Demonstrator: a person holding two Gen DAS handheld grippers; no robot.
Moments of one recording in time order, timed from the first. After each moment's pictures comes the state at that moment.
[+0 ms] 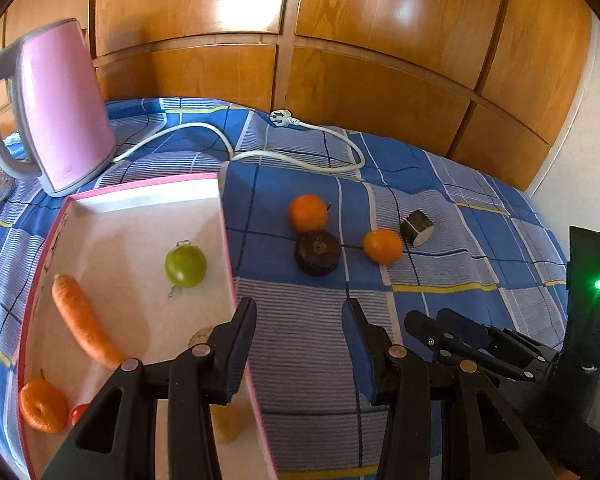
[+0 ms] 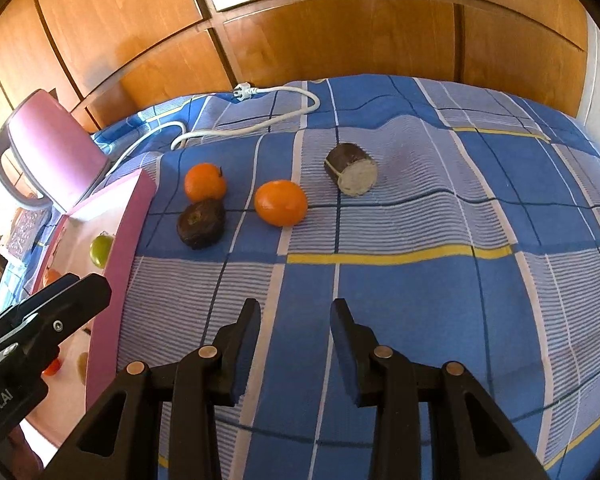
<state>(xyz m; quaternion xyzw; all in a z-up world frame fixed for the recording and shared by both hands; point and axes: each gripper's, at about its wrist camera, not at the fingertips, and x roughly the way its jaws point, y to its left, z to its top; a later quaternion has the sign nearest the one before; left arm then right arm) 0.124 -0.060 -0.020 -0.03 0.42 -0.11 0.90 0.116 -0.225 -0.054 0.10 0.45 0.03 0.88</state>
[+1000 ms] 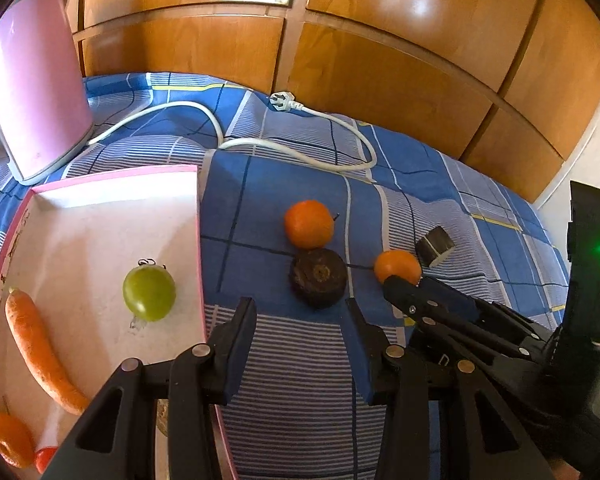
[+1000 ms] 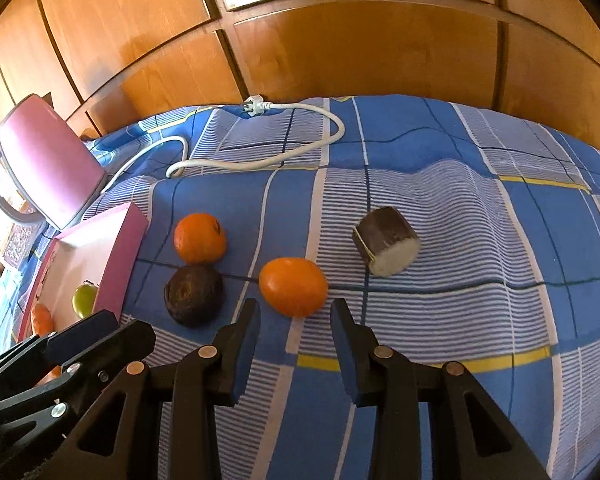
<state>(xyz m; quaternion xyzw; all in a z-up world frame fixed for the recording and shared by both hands) 0.173 -0.065 -0.042 -0.06 0.45 -0.11 0.89 0.179 -0.217 -0.057 0.08 0.44 0.06 0.89</state>
